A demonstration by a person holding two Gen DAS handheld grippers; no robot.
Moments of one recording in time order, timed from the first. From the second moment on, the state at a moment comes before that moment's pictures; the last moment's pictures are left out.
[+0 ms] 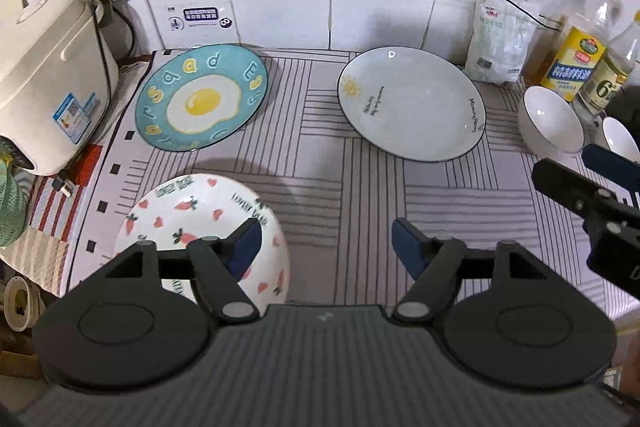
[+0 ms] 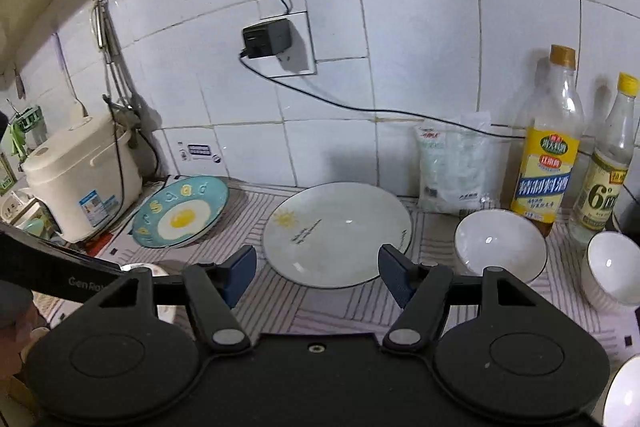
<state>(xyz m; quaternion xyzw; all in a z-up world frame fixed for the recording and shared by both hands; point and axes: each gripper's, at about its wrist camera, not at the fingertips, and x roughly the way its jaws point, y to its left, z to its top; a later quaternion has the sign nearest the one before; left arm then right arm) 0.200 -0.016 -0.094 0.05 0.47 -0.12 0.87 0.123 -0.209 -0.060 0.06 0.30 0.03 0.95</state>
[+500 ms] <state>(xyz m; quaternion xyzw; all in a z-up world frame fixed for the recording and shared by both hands) 0.172 0.060 -0.110 0.05 0.46 -0.09 0.88 0.090 -0.146 -0.067 0.03 0.28 0.02 0.96</state>
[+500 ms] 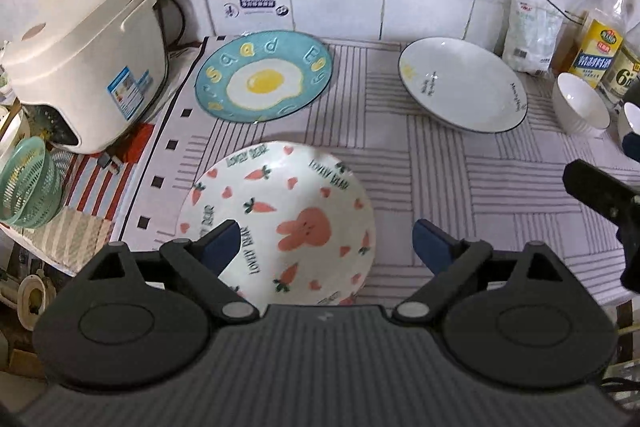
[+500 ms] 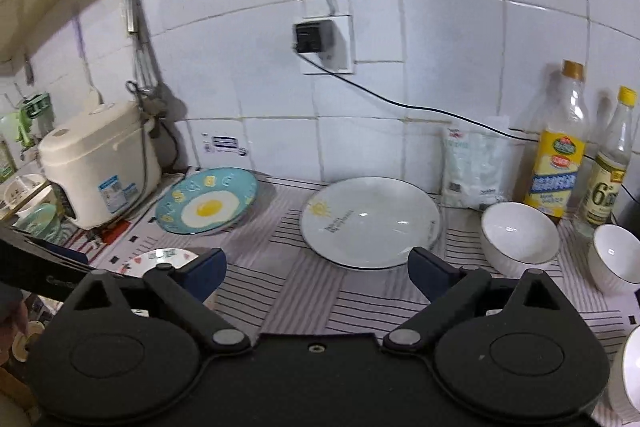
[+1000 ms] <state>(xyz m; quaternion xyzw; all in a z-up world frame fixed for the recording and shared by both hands) 0.171 0.127 -0.161 0.07 0.46 -0.08 0.88 0.105 -0.091 -0.133 0.07 0.28 0.10 0.95</state>
